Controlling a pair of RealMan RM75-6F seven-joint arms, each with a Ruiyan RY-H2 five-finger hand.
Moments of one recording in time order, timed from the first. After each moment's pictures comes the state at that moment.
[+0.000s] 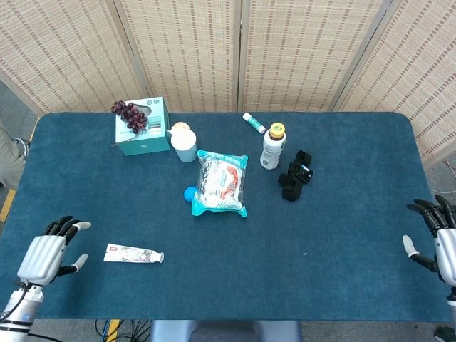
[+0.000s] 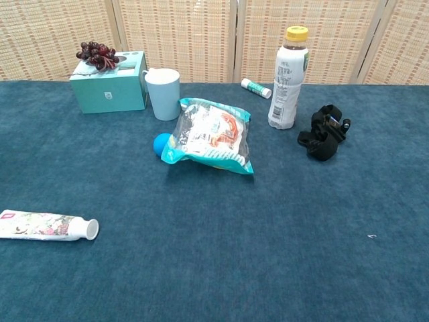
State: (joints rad) left arm -0.19 -1.09 -0.05 -1.77 1.48 1.29 0.10; right arm 0.02 -0.97 0.10 -1.76 -1.48 1.54 0.06
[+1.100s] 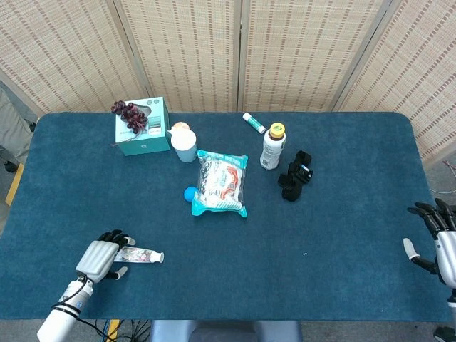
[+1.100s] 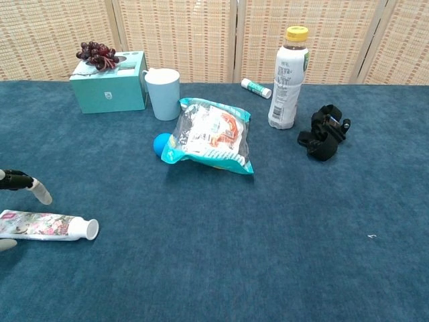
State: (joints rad) left arm -0.32 -1.37 0.00 -1.60 1.36 1.08 0.25; right arm 0.01 -0.97 0.09 -1.76 -1.46 1.53 0.09
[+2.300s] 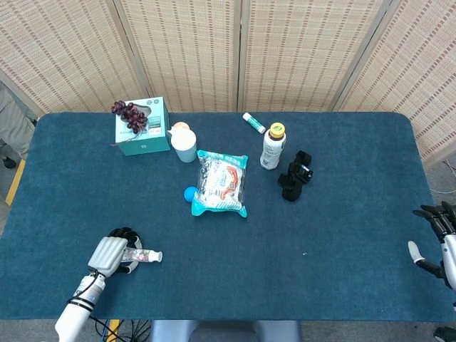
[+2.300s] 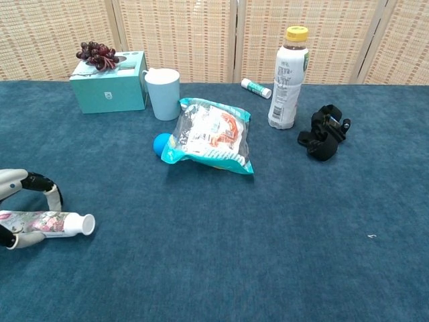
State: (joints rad) left arm -0.34 -1.50 -0.01 -1.46 1.36 1.12 0.15; right arm -0.01 -0.95 0.08 -1.77 -1.47 1.55 0.11
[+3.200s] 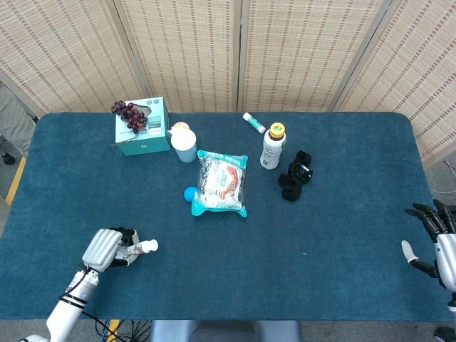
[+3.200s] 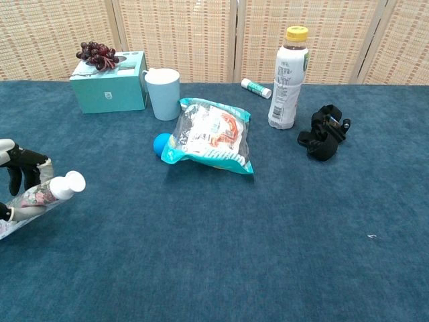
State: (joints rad) left arm -0.36 -1.48 -0.01 -1.37 1.53 1.23 -0.09; right arm 0.00 -0.95 0.08 -1.79 -1.51 1.55 0.10
